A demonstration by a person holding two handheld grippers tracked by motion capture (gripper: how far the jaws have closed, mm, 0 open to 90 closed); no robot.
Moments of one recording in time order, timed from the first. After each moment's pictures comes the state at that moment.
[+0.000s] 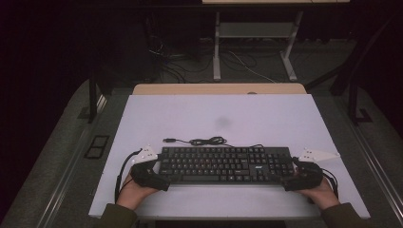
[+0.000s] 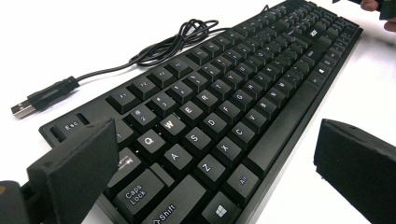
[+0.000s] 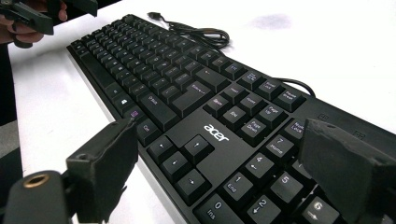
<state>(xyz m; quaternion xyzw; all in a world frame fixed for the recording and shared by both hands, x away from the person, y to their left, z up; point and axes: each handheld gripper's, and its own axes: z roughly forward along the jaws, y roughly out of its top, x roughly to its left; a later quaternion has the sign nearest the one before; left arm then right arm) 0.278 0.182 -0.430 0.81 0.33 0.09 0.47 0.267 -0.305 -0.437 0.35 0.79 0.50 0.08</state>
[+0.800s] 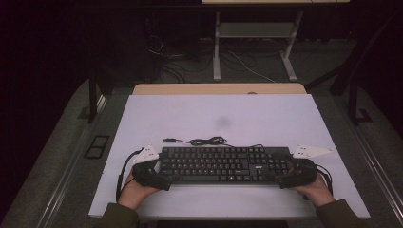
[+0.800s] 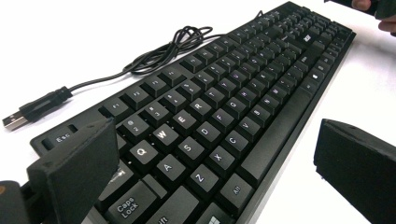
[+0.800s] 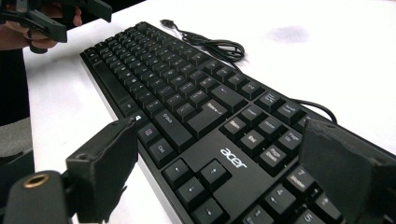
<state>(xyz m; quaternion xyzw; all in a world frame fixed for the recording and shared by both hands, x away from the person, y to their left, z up) 0.278 0.177 -0.428 0.81 0.32 0.09 0.48 0.273 -0.289 -0.427 0.33 0.79 0.51 0.07</state>
